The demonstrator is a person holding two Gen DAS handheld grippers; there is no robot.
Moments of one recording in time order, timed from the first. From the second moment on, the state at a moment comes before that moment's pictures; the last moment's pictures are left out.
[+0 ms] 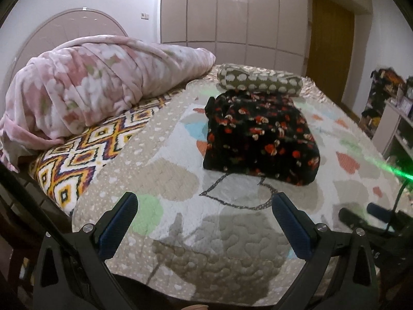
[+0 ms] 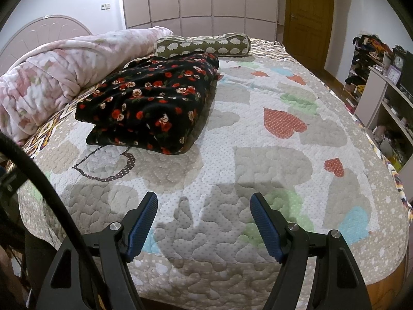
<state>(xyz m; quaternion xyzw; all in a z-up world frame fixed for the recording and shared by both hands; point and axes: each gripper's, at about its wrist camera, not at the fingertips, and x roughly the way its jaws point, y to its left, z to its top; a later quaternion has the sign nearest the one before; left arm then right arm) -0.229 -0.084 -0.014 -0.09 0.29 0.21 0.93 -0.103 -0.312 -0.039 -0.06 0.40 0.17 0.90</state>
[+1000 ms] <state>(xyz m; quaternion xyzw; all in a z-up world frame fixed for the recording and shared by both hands) -0.226 -0.098 -0.018 -0.04 0.30 0.24 0.92 -0.108 -0.307 -0.037 -0.07 0.39 0.17 0.90</state>
